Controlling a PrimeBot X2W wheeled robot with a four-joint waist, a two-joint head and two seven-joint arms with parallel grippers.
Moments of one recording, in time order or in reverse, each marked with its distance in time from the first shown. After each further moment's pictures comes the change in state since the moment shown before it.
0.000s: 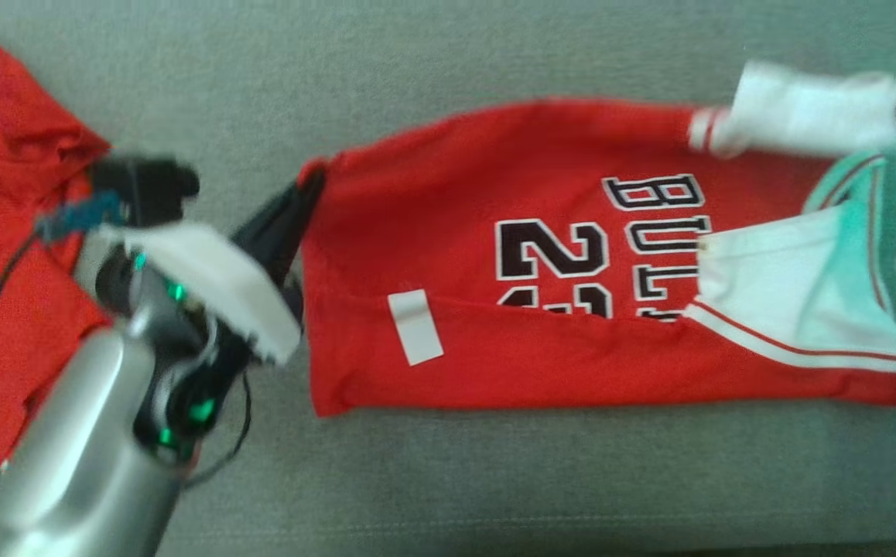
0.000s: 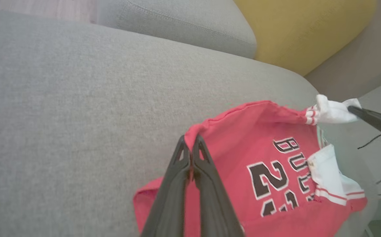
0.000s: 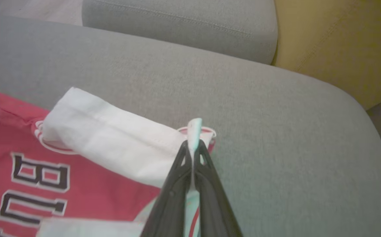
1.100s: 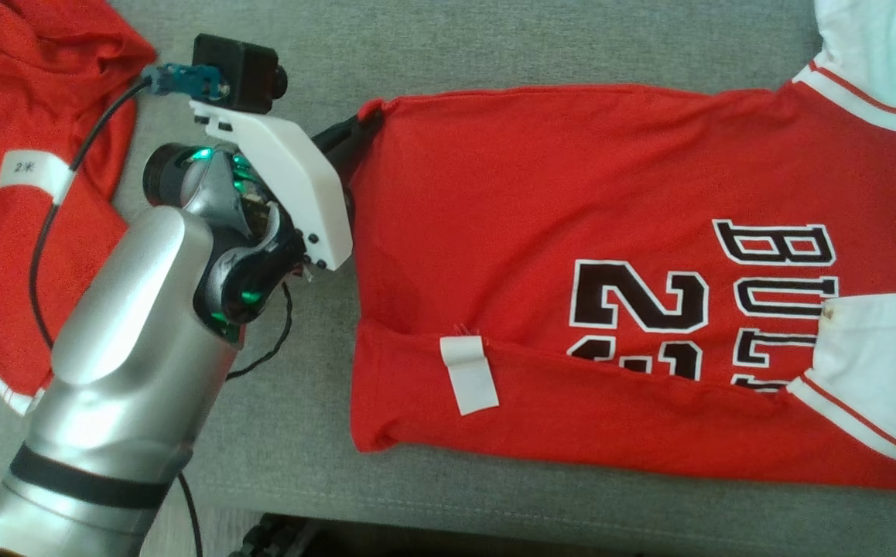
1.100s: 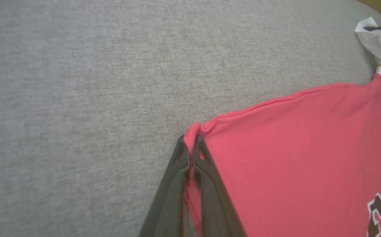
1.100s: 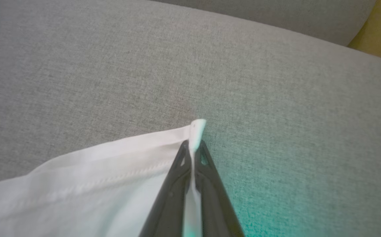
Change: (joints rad) left arm -0.287 -0.095 -0.108 0.292 0.071 -0.069 0.147; right arm -0.489 0.055 0.072 0.425 -0.085 0.000 0.160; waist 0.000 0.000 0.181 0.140
